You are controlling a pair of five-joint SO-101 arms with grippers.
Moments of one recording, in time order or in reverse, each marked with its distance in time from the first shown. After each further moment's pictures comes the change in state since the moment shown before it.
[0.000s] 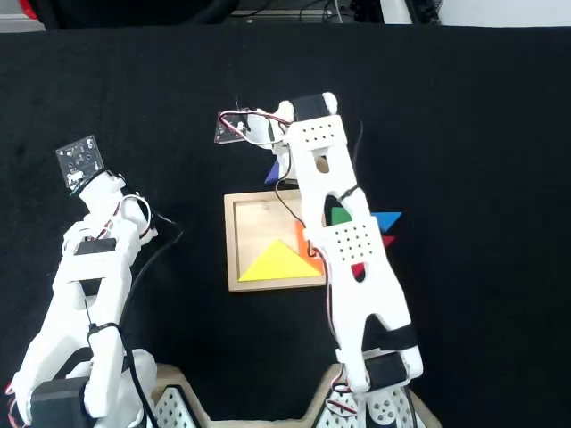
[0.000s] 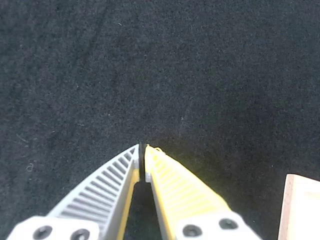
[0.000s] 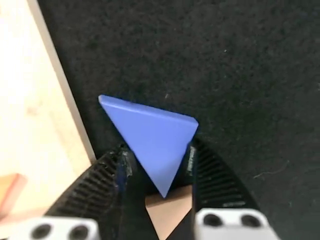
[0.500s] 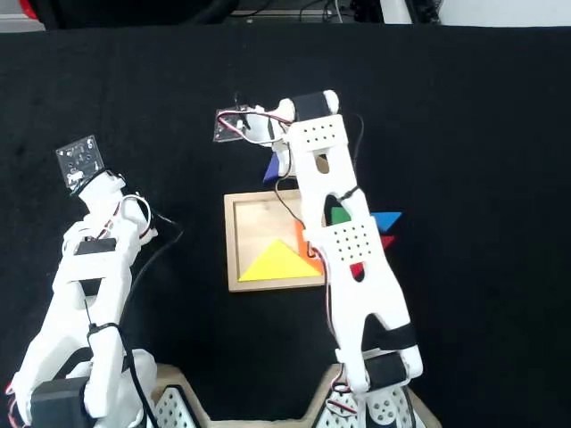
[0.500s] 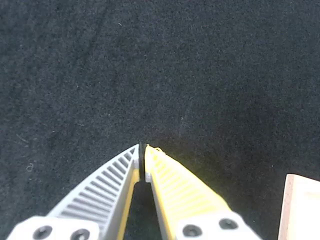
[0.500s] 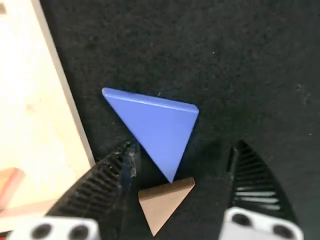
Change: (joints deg) left arm 0.0 0.0 0.0 0.0 0.0; right arm -0.4 0.5 -3.6 1.1 1.6
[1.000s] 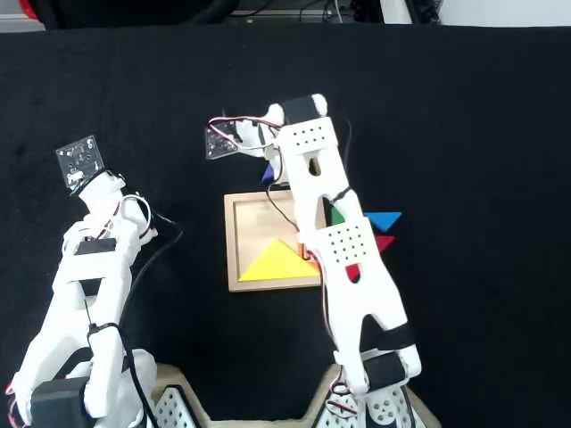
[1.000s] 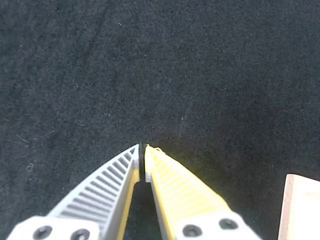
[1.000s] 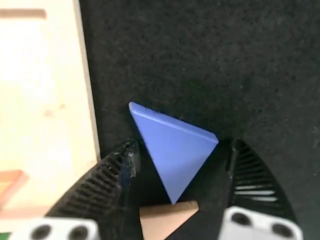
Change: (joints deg) left arm 0.0 0.0 0.0 0.0 0.0; right arm -1.7 0.0 2.8 -1.4 6.8
